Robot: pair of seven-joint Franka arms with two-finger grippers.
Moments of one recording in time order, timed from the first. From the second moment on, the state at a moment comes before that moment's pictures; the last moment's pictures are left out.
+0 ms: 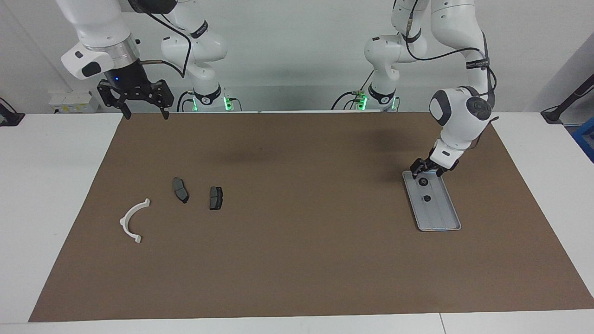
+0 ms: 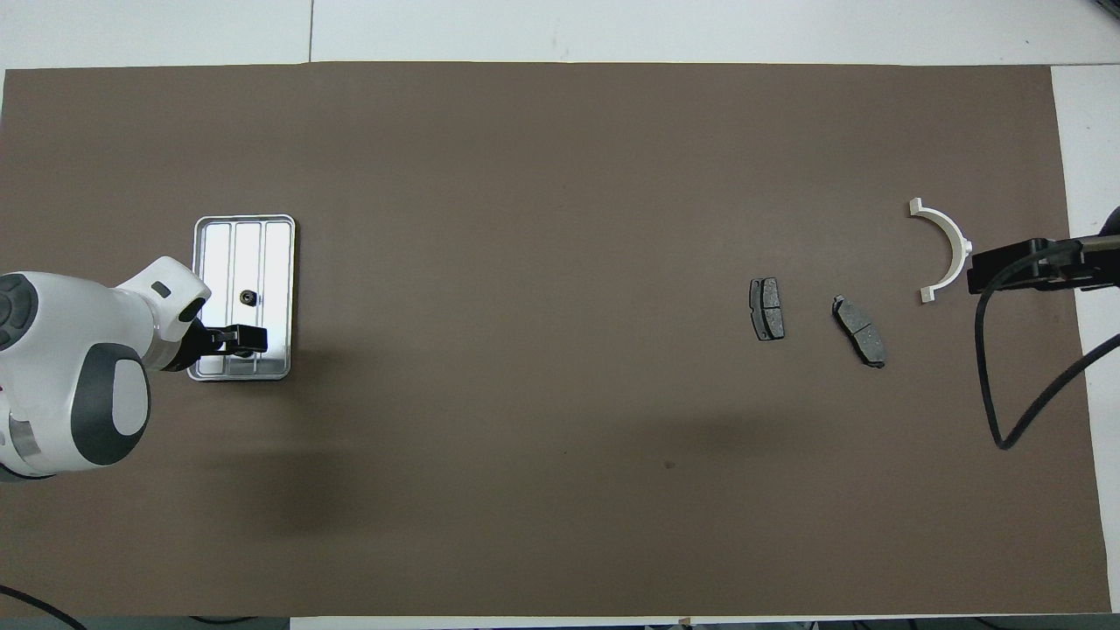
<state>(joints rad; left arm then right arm) -0.02 0.05 0.04 -2.32 -0.05 2.36 0.02 0.10 -0.07 -0.07 -1.60 -0.03 1.54 0.04</state>
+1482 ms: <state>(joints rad) -0.02 0.07 0.04 -2.37 -0.05 2.46 0.02 0.10 -0.07 -0.07 -1.60 -0.03 1.54 0.04</state>
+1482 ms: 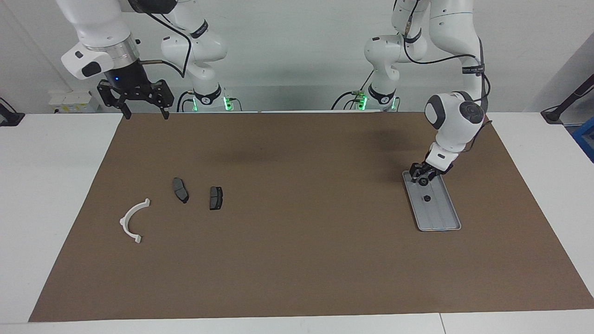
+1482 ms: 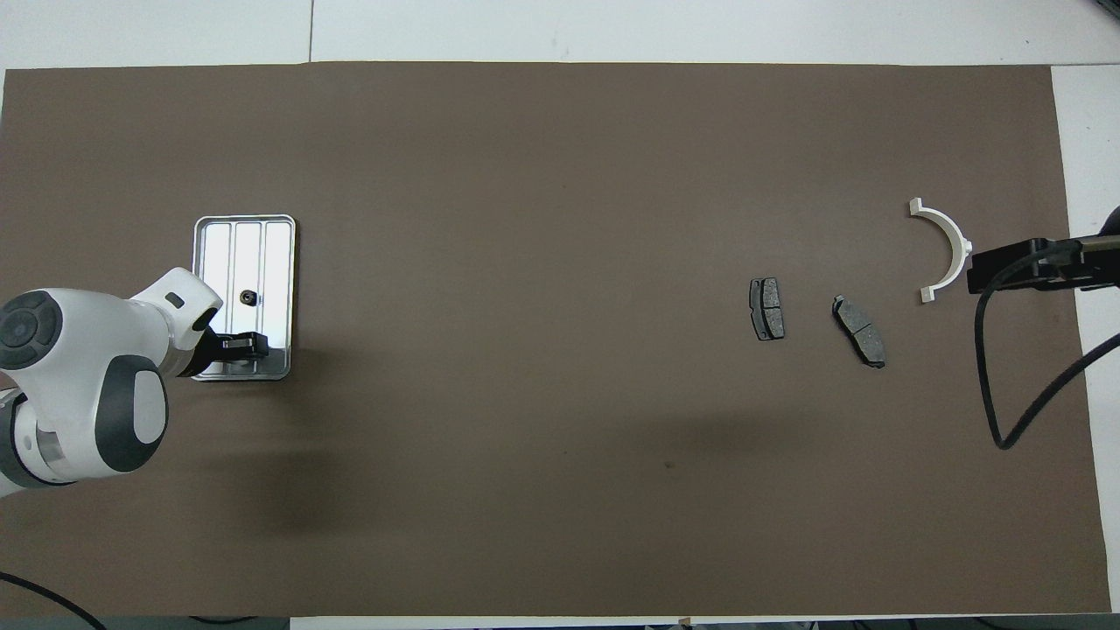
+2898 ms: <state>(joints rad) -0.53 0.22 0.02 -1.76 -0.05 2.11 -0.65 0.11 -0.07 -0.07 -1.60 -0.03 1.58 0.04</state>
